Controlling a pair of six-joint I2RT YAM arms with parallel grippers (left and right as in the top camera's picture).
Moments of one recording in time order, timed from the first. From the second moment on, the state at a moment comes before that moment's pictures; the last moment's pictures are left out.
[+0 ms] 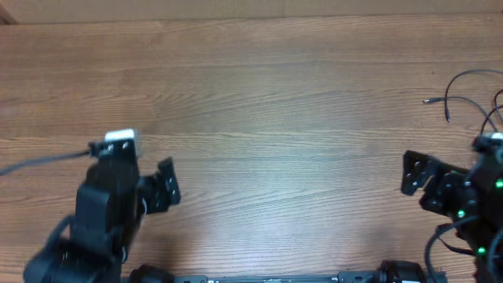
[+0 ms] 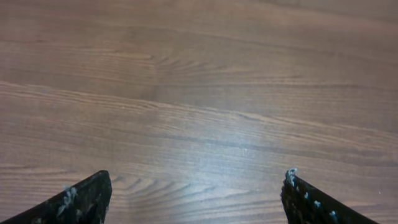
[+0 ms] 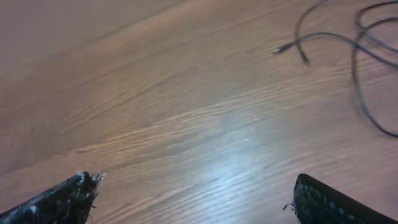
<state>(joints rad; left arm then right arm) -0.35 0.77 1.23 -1.19 -0.27 -0.40 -0.08 0.76 1.34 -1.29 -0.06 0.27</state>
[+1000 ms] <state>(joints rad) -0.35 0.43 1.11 -1.07 -0.40 -0.62 -0.08 0.59 1.05 -1.05 -0.14 0.21</state>
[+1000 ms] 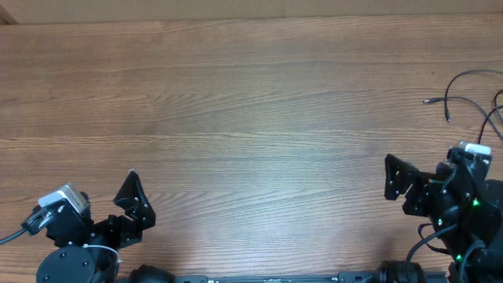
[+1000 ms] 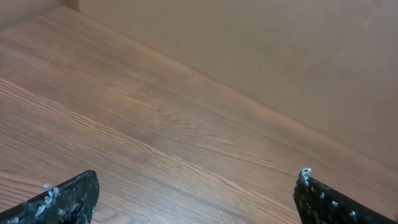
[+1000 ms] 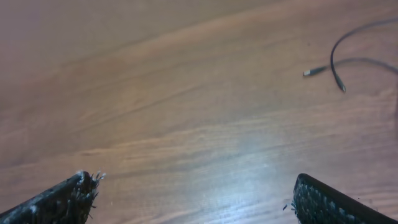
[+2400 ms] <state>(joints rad) -0.16 0.32 0.79 -0.63 -0.62 -0.84 -0.08 0.59 1.05 -1.09 -0.14 0.21</state>
